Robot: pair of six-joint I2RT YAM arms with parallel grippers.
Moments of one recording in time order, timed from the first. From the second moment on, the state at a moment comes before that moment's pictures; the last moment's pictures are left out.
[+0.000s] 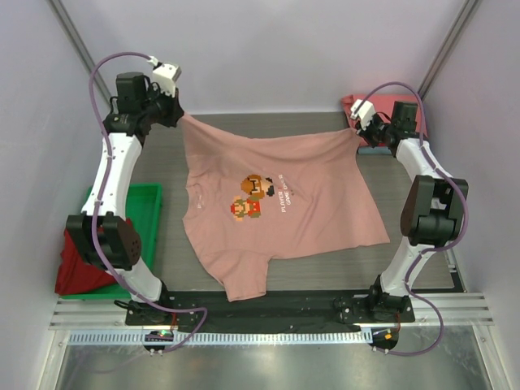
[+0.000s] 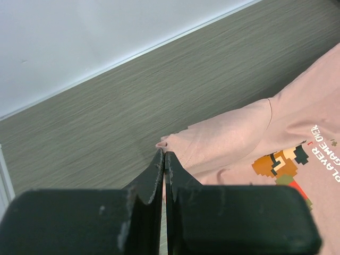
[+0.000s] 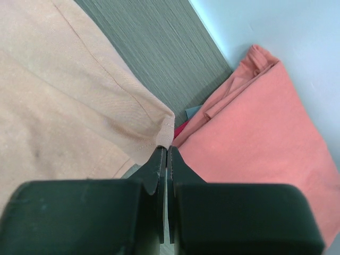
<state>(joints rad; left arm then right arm) -0.02 1.67 1.76 -0.54 0.38 0.23 -0.14 1.86 1.46 -0.22 -0.60 -0.95</state>
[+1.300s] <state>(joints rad) -0.02 1.44 1.35 -0.67 0.51 0.34 -0.16 1.58 1.03 -0.28 -0.62 -1.15</state>
